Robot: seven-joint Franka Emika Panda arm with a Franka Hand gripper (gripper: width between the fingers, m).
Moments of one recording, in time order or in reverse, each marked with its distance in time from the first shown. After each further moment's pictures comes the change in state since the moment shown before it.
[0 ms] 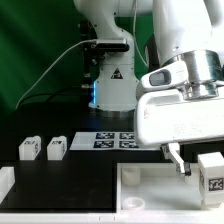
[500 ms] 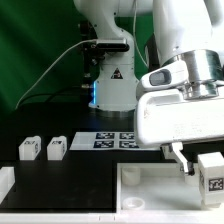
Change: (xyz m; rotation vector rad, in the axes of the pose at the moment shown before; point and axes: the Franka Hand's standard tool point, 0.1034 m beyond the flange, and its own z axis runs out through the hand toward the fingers) arm 0.000 0.000 0.000 0.000 0.000 0.000
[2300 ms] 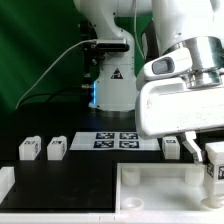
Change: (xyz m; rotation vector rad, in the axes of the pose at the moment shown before) arm 0.014 -0.004 -0.012 0.035 -0.046 -0.040
